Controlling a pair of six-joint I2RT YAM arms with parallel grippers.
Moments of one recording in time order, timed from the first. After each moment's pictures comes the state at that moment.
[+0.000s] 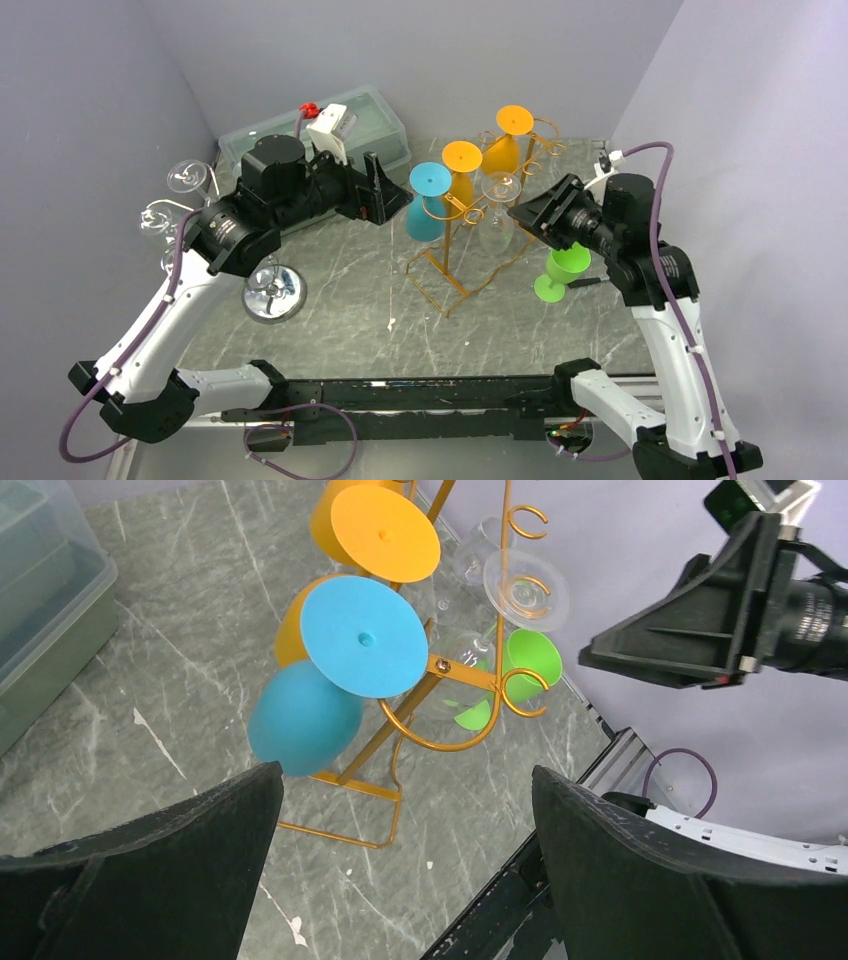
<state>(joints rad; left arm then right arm) -0.68 1.18 1.60 -0.65 0.15 -0.41 0.21 0.90 1.33 -0.86 -0.33 0.88</state>
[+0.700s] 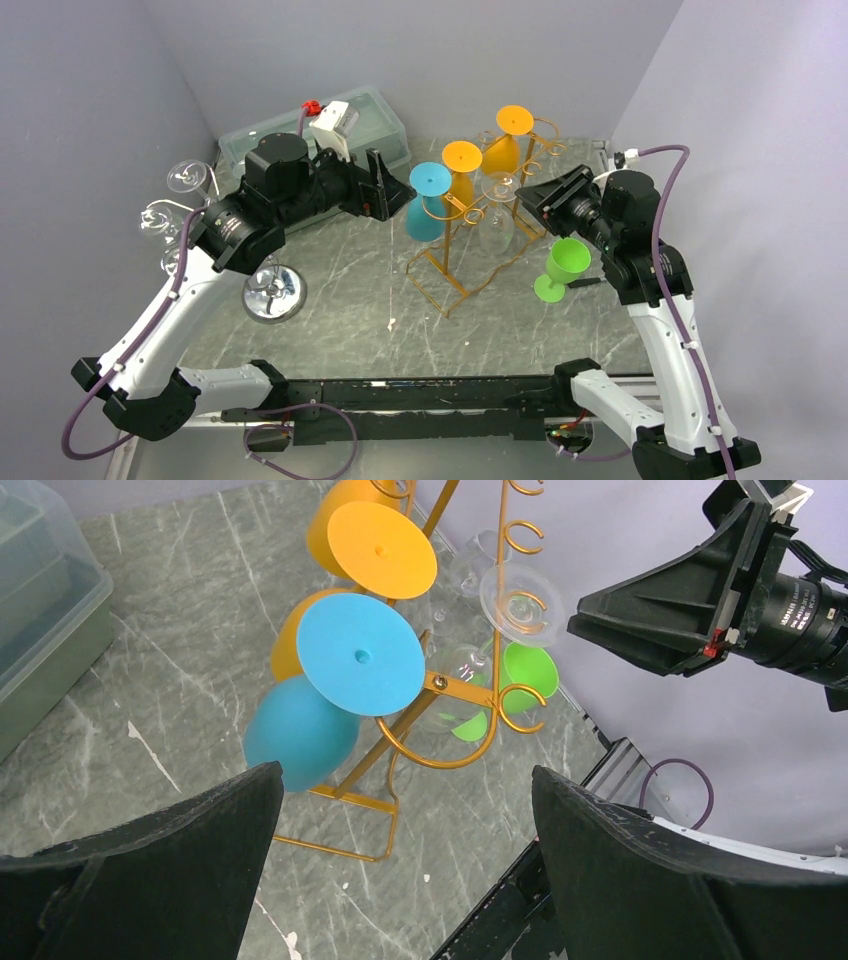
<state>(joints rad) -0.68 1.19 1.59 -0.61 0.15 -0.42 0.22 0.91 1.26 -0.69 -0.18 1.04</state>
